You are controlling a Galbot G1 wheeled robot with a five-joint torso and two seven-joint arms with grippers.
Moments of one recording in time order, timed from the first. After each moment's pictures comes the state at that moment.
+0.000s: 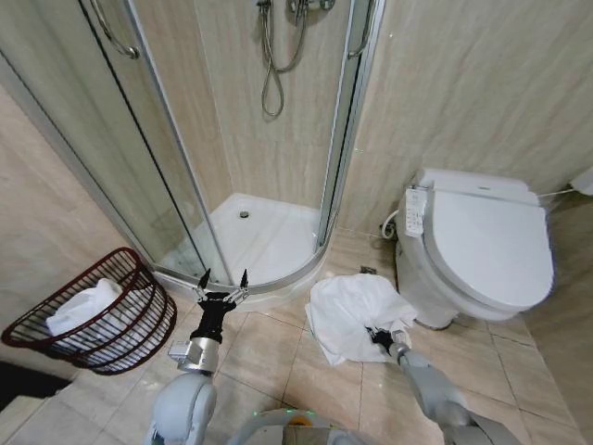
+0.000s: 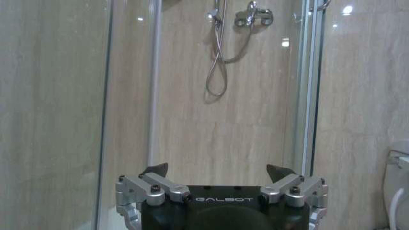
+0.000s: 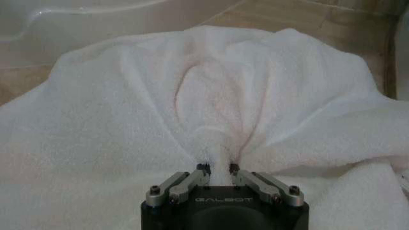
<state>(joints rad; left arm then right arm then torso) 1.67 -1.51 -0.55 -2.28 -0.12 -0.04 0.01 -0.72 1.25 0.43 0.36 0.06 0.27 -0.43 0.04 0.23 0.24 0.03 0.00</state>
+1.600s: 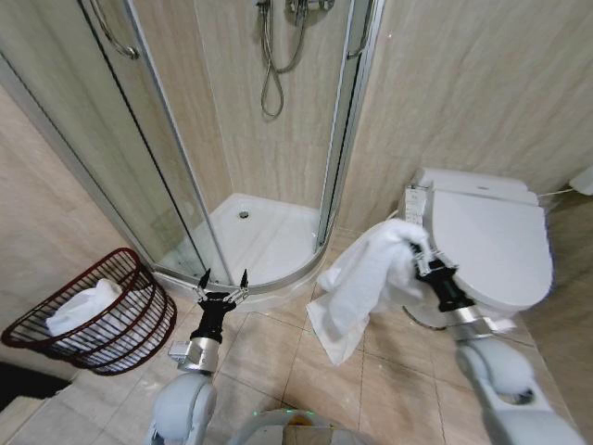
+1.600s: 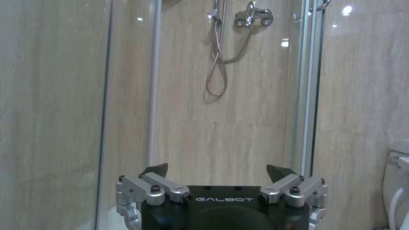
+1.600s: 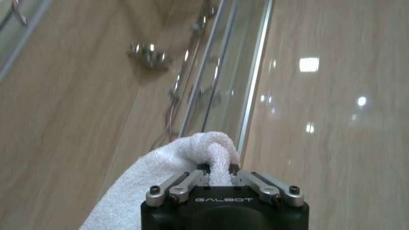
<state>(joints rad) 1.67 -1.51 -0.55 -2.28 -0.12 -0.04 0.01 -1.50 1.07 0.88 2.23 0.43 0.21 -0.15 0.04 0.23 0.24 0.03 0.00</state>
